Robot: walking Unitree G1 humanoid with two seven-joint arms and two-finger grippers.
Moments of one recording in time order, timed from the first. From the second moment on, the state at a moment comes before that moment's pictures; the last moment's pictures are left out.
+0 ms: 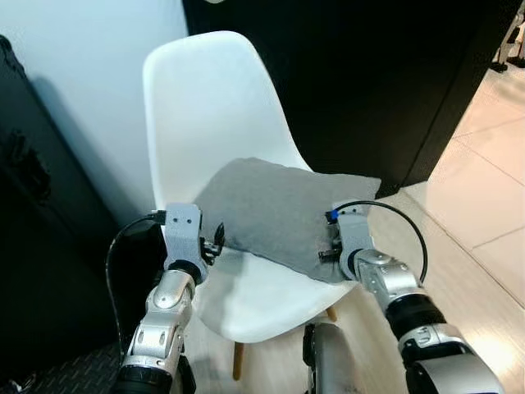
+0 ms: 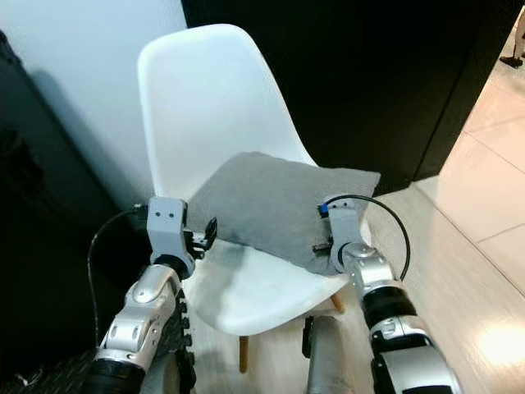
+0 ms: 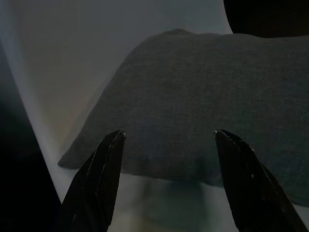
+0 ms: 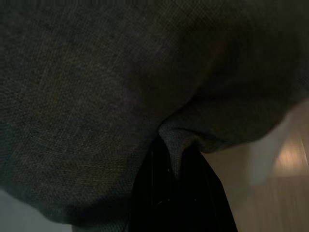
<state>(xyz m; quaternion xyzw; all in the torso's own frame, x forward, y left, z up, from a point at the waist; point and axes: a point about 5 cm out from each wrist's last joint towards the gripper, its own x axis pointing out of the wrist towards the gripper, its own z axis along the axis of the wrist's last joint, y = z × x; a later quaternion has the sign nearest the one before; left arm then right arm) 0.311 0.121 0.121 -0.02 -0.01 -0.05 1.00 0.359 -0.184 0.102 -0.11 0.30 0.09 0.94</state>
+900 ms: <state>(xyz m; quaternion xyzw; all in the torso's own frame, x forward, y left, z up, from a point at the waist) 0.312 0.117 0.121 -0.02 -0.01 -0.06 1.00 0.333 -0.141 0.088 -0.03 0.31 0.24 0.92</state>
